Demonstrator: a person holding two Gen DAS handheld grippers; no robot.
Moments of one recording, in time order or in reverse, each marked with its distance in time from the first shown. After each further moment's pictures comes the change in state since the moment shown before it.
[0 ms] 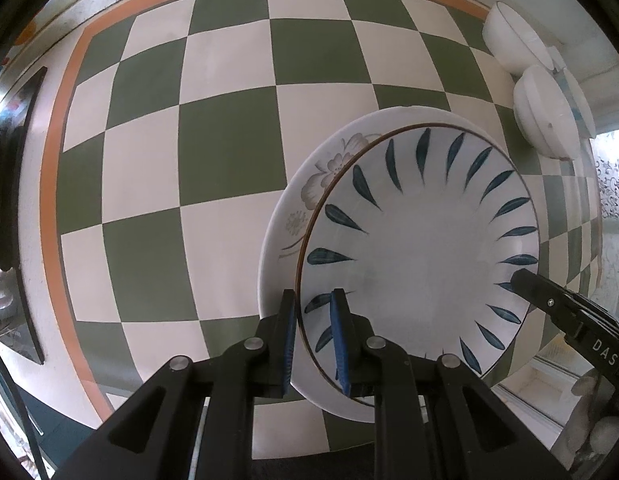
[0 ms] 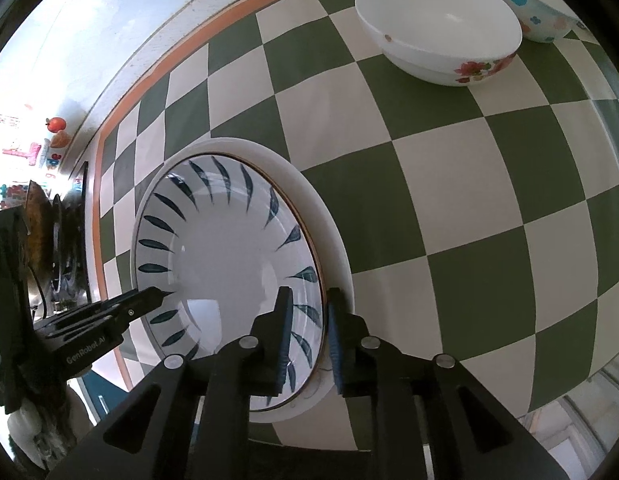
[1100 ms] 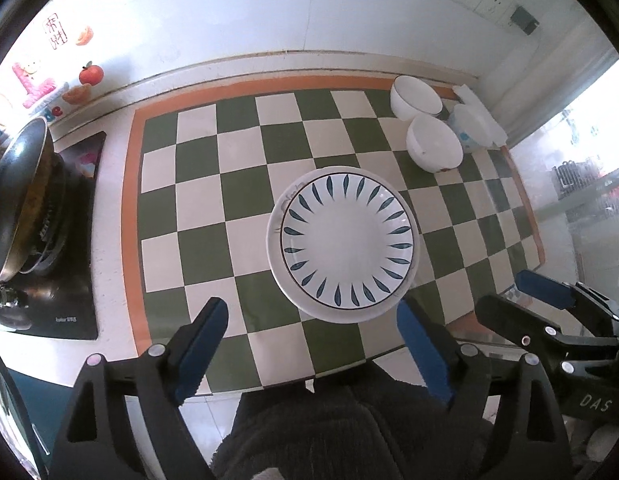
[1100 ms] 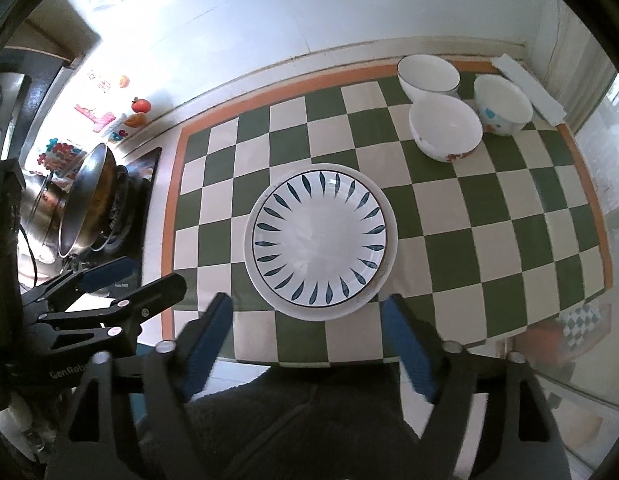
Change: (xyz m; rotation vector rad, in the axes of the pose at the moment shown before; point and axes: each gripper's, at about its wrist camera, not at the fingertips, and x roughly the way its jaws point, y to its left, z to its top) left arm -0.175 -0.020 -0.092 0.098 -0.262 -0.052; right arm -0.174 0.096 -0.104 -0.171 -0.185 -0.054
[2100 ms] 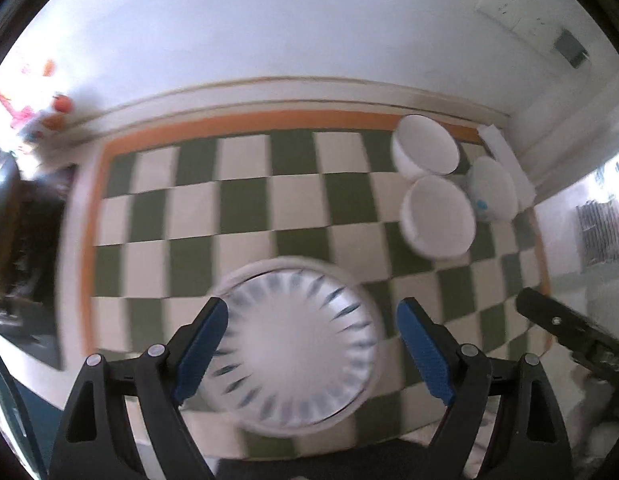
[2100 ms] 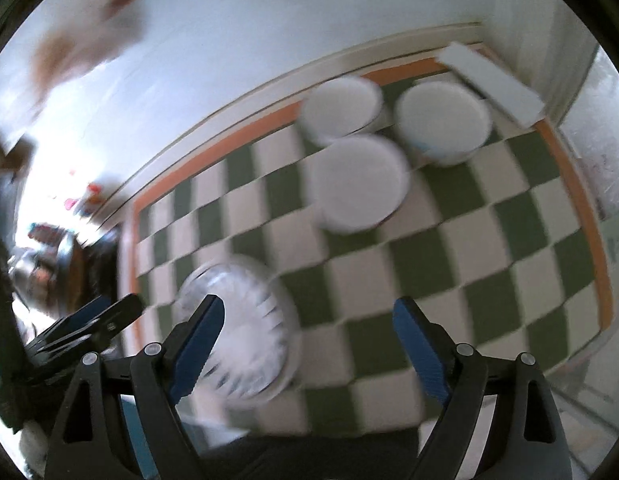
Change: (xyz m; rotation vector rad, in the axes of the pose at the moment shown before) left arm 0.093 -0.078 0.127 -0.111 -0.013 0.047; right arm 0.039 -0.177 0.115 0.180 -0.026 0.032
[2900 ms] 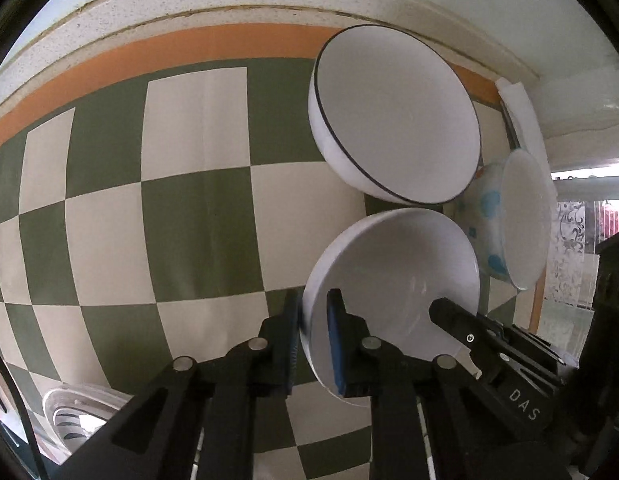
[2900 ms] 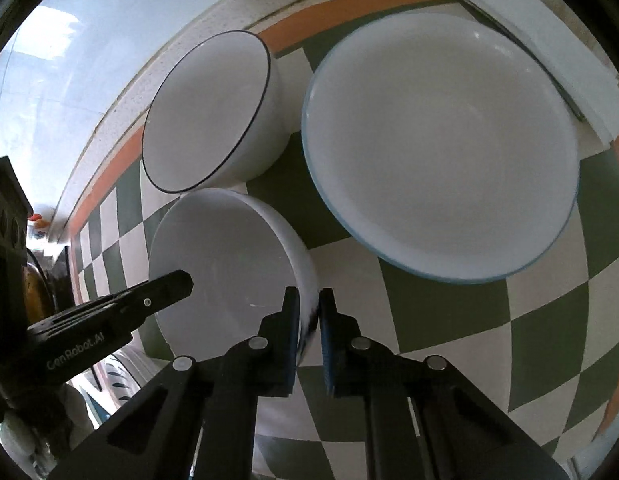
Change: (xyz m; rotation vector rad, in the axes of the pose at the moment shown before) left arm 0.177 -0.089 0.086 -0.011 0.295 -0.119; right arm 0.163 -0.097 0.115 0.029 0.224 0.009
